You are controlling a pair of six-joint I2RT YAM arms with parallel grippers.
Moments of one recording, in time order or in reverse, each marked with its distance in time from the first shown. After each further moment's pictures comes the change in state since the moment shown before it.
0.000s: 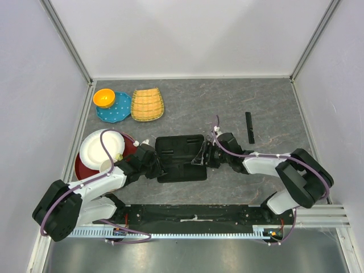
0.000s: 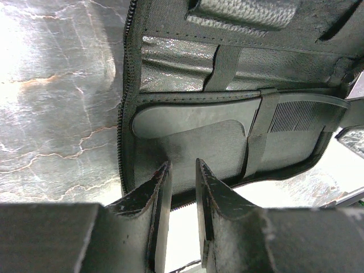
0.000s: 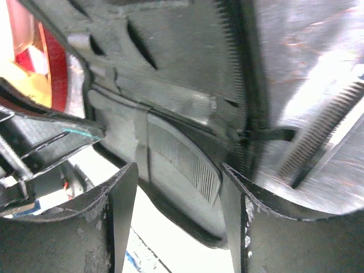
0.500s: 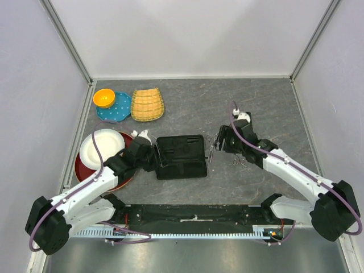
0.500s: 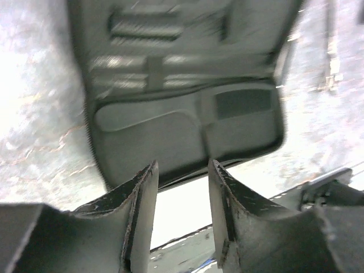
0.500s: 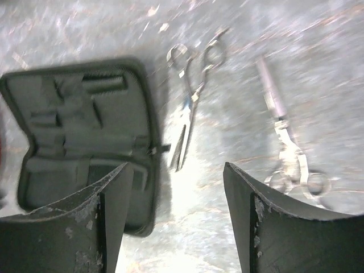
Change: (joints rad) left arm 0.000 -0.148 0.121 -0.186 0.000 0.077; right arm -0.064 -0.359 0.198 -0.631 0.441 -0.190
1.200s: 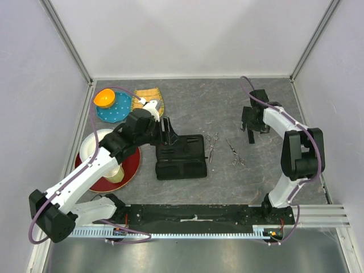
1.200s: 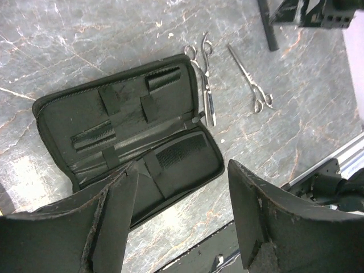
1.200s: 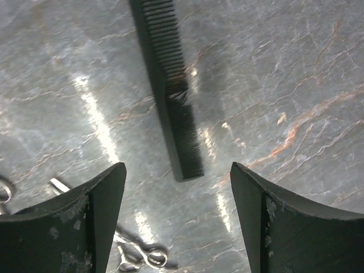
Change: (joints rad) left arm 0.001 0.109 0.502 -0.135 0.015 0.324; right arm -0.465 0.562 0.478 -0.286 0.131 -0.344
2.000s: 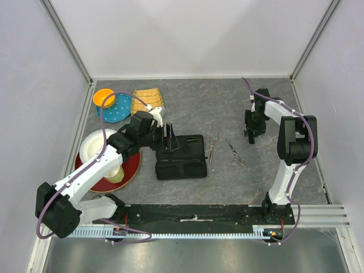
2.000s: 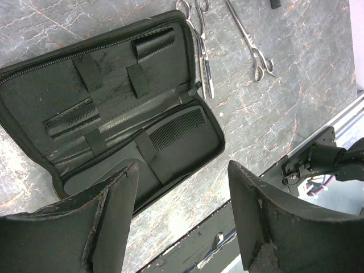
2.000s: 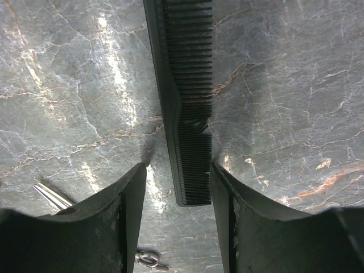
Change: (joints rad) left arm 0.057 0.078 -0.087 0.048 0.200 0.029; right arm -0.114 0.240 0.163 -0.117 -0.259 -0.147
